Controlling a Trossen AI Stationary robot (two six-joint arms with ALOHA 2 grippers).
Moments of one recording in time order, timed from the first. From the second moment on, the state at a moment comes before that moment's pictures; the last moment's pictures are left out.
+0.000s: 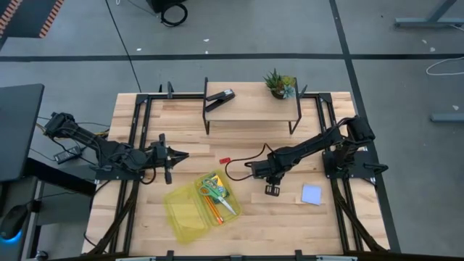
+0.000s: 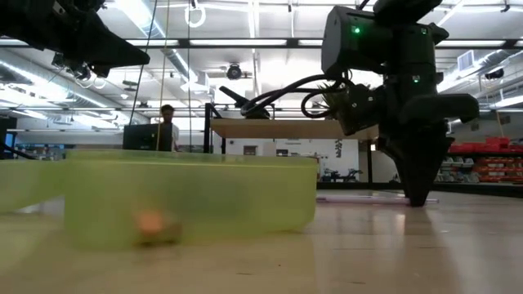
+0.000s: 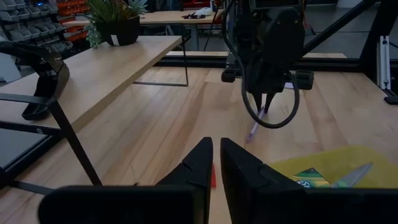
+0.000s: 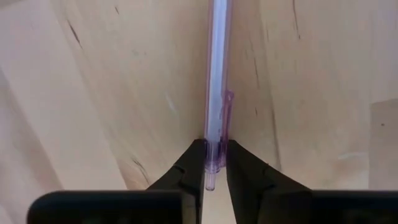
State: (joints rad) left arm -0.43 0.61 0.29 0.08 -0.68 -0.12; right arm 0.18 1.79 1.01 -0.72 -0.06 0.44
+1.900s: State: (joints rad) left arm -0.43 0.62 0.29 0.16 -0.69 -0.01; right arm 0.44 1.94 1.39 -0.25 0.04 1.42
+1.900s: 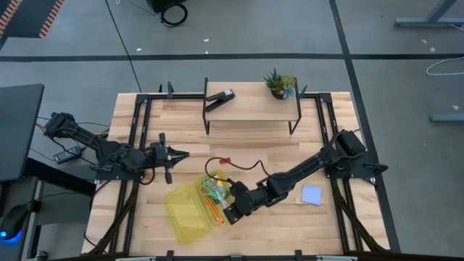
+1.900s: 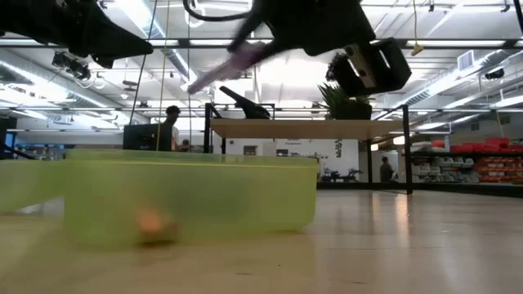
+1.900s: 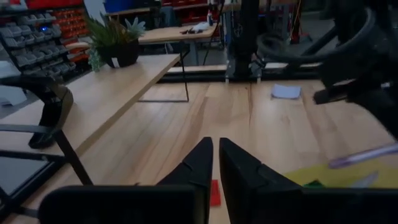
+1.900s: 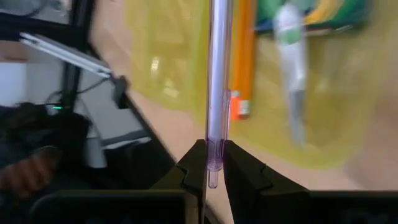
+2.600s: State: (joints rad) left arm -0.43 0.62 0.29 0.16 -0.69 0.01; right arm 0.45 2.23 1.91 -0.59 -0.09 1.39
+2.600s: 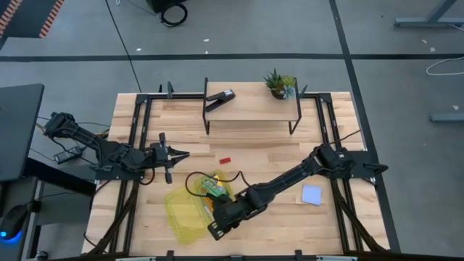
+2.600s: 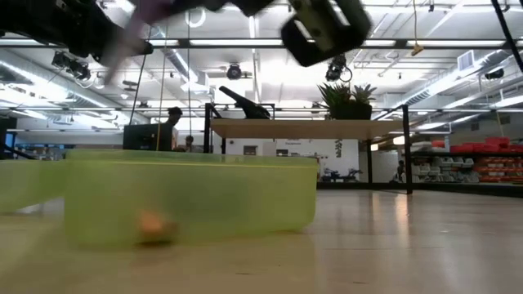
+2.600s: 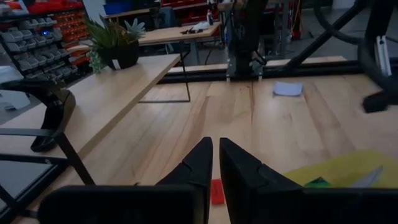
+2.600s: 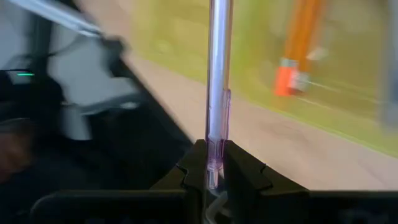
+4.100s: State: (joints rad) left arm -0.43 0.62 0.29 0.15 -0.69 0.01; right arm 0.30 2.29 1.94 -0.71 -0.42 1.39
